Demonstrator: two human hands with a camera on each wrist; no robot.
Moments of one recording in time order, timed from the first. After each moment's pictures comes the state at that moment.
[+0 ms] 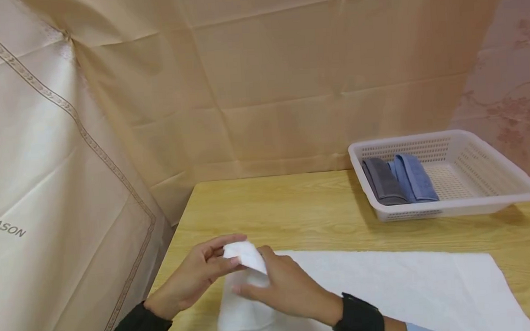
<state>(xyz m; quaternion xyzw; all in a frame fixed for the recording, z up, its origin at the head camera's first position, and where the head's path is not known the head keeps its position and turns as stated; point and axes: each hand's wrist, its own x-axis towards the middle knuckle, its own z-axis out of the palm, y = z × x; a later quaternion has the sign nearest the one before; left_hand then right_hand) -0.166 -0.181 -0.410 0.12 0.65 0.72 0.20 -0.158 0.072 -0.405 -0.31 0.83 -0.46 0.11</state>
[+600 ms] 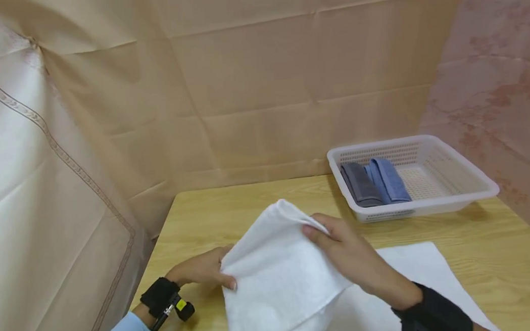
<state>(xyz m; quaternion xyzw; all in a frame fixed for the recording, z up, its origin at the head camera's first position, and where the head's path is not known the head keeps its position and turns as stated) -0.259 -0.181 -0.474 0.35 0.79 0.41 0.28 -0.153 0.174 -0.343 -0.15 0.79 -0.59 0.06</state>
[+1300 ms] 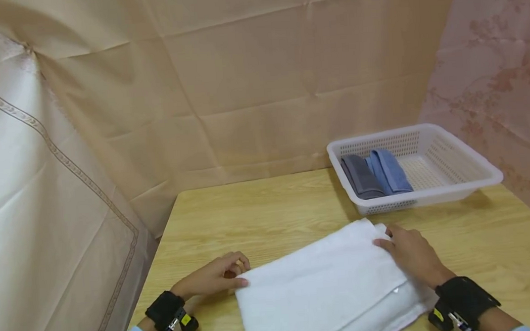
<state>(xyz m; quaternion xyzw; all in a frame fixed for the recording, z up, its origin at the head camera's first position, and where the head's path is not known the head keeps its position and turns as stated) -0.240 -0.180 -0.505 0.35 0.82 0.38 0.24 -0.201 0.316 -0.473 -0.07 0.97 -0.23 -0.02</state>
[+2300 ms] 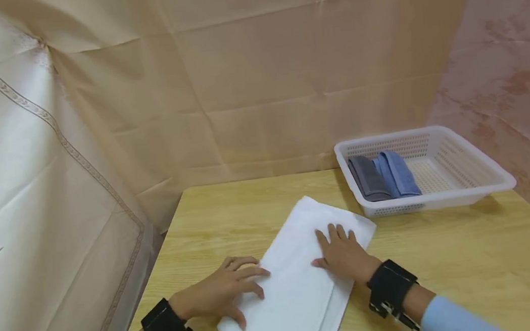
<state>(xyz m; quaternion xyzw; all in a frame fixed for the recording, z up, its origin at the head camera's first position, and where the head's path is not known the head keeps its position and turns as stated) -0.206 -0.158 -0.492 0.55 0.83 0.12 0.01 -0.228 0.198 -0.481 -0.26 0.96 -0.09 0.03</state>
